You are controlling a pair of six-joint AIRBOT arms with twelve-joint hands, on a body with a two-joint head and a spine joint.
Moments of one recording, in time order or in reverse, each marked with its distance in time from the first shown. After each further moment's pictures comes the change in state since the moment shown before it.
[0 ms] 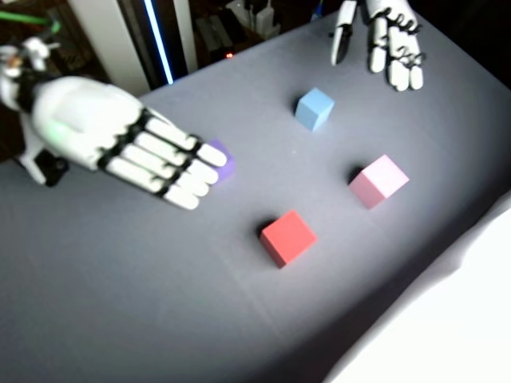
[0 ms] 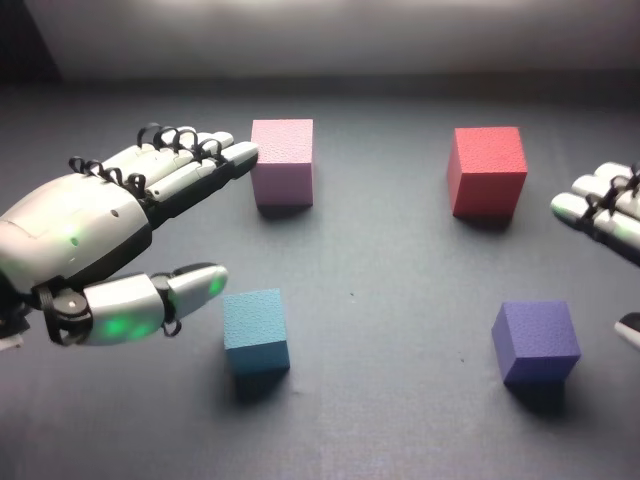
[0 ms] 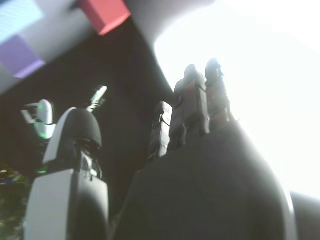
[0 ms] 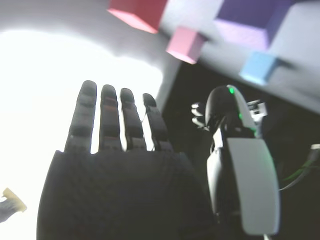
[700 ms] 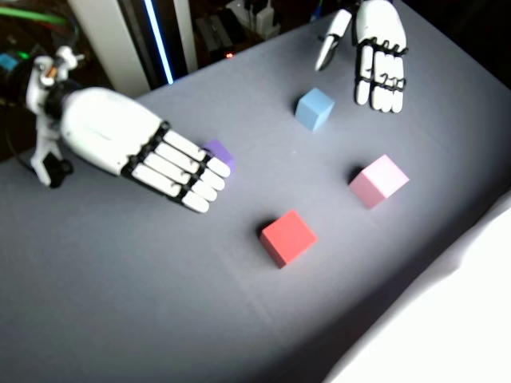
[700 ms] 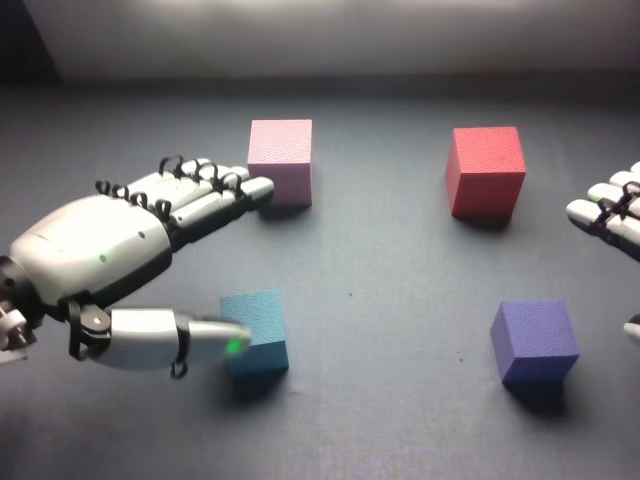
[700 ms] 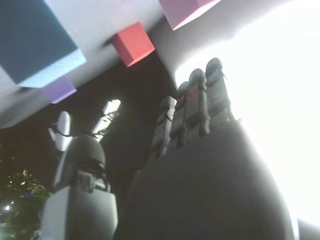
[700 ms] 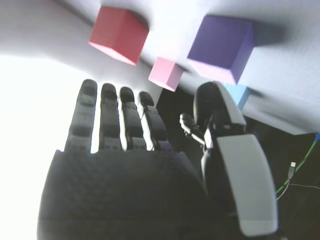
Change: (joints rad) left arm -0.016 -0.039 0.028 0.043 0.114 -0.008; right arm -0.005 0.013 0.001 0.060 -0.019 -0.004
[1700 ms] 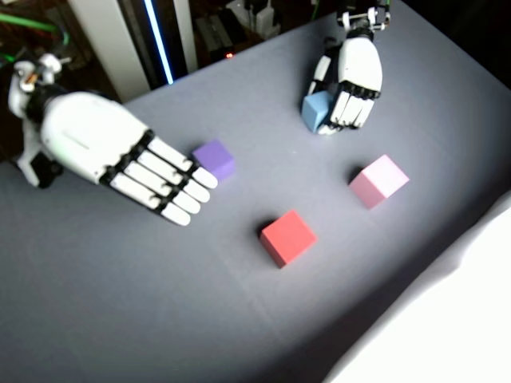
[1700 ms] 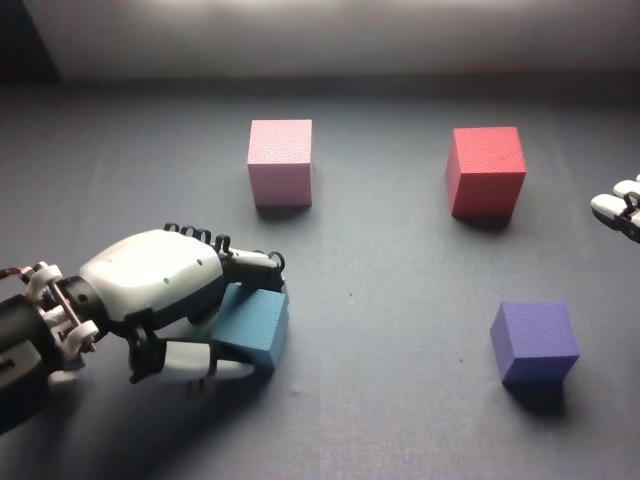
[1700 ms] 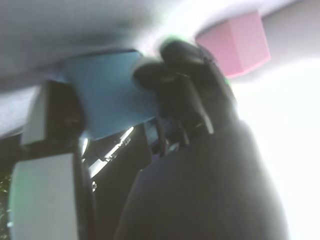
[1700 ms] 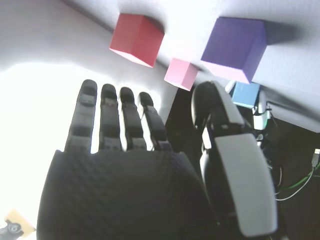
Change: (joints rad) left arm -0.046 -0.133 0.091 0.020 0.122 -0.045; right arm -0.051 0.001 0.000 0.044 0.054 0.052
